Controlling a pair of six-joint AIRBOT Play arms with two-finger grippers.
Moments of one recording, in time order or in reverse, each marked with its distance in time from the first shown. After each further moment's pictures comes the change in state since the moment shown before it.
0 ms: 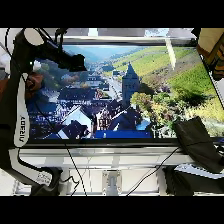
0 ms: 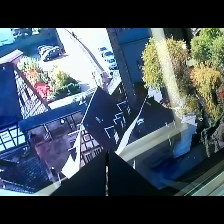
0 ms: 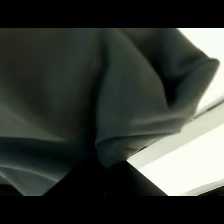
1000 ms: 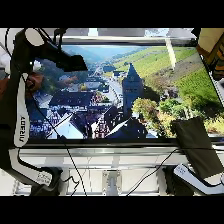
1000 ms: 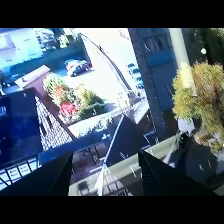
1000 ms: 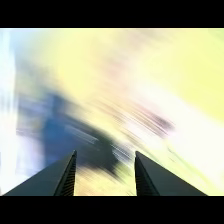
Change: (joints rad) left arm 0.000 0.000 0.000 0.084 0.026 0.003; right arm 0.313 0.216 0.380 1.332 -0.401 -0.391
